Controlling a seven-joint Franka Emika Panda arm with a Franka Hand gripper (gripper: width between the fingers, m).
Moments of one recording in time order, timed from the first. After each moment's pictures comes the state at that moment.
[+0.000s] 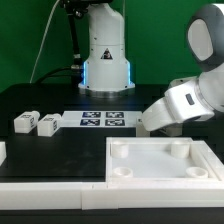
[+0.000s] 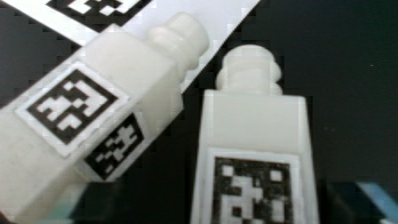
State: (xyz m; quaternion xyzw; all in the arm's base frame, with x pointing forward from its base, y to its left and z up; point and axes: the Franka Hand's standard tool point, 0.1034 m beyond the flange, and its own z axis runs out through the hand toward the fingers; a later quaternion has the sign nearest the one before) arm 0.385 0.127 0.006 0.87 0.25 -0.40 0.11
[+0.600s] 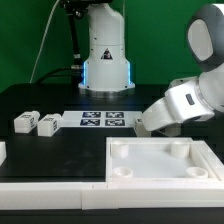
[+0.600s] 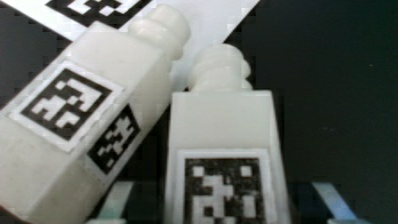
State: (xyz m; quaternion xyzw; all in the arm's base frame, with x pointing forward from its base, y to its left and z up) arm 0.385 0.127 0.006 0.87 0.25 -0.40 0.11
